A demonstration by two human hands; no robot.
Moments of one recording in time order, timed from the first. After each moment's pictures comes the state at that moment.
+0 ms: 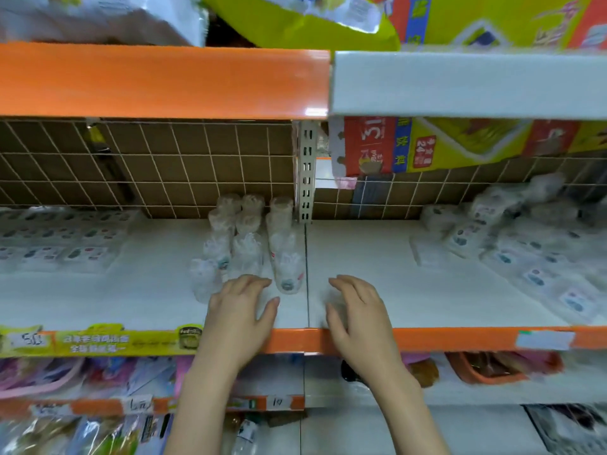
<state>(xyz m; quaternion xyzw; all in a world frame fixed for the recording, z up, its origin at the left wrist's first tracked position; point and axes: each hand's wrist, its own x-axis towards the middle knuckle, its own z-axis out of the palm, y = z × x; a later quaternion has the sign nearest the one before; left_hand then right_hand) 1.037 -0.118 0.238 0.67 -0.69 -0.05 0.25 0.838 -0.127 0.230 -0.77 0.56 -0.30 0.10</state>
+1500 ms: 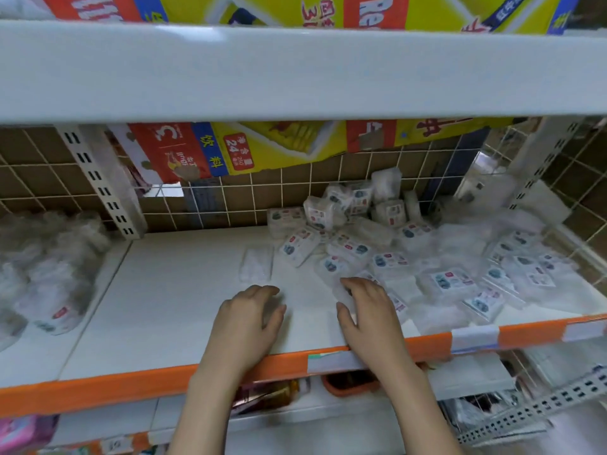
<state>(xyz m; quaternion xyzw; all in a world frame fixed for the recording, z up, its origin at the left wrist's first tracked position) 0.694 -0.198 0.233 0.63 -0.74 -0.12 0.21 0.489 -0.204 0.205 -0.72 0.63 -0.29 0.09</state>
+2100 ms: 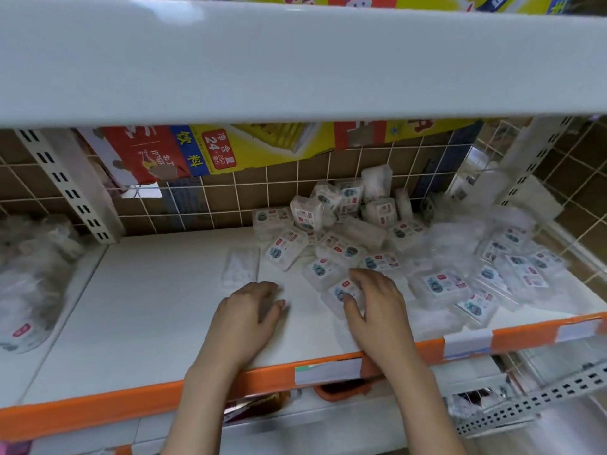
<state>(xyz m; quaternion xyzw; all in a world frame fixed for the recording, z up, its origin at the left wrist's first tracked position) 0.679 -0.225 0.228 0.62 -0.73 -0.19 0.22 0.466 -0.222 0.210 -0.69 0.65 -0.32 0.07</state>
